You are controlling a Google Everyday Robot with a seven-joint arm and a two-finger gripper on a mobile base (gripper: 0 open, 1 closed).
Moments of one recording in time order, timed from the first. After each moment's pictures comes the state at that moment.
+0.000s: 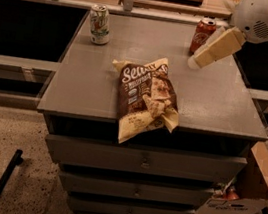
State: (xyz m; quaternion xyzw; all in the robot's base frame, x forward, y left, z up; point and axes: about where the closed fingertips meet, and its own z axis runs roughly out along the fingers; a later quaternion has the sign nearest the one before) arm 0.597 -0.138 1.011 -0.56 0.70 0.07 0.43
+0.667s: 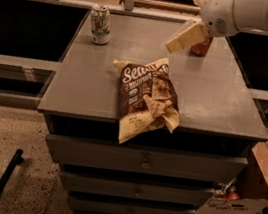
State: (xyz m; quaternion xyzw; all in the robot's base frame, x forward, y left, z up) arm 0.670 -0.090 0.992 -0.54 0.67 0.12 0.49
